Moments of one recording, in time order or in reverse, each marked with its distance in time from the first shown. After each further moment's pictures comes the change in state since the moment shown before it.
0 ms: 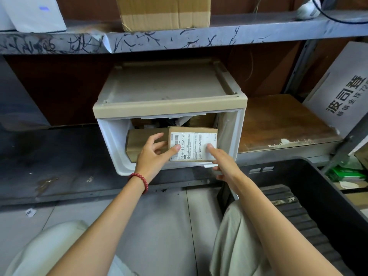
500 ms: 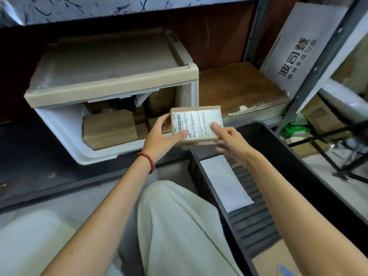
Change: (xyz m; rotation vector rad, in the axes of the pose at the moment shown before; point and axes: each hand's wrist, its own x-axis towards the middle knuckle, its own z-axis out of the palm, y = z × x) left_hand -0.022 0.033 0.104 0.081 -0.277 0.041; right_hand -0.044 0.029 -0.116 0.050 0.056 -0.051
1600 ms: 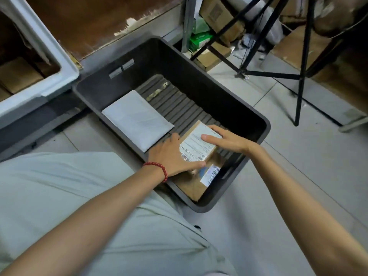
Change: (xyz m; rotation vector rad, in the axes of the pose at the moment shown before) left_hand -0.161 -0.017 0.241 0.819 -0.799 0.179; right_hand -0.200 0.188 -0.164 -0.302 -0.007 0.394
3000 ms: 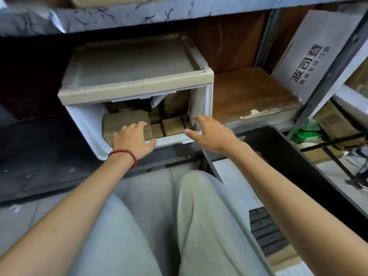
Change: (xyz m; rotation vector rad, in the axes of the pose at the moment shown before) left_hand -0.137 -0.253 -0.222 0.174 0.711 -0.611; right_hand 0.059 -0.365 0.148 -0.773 0.237 -0.693
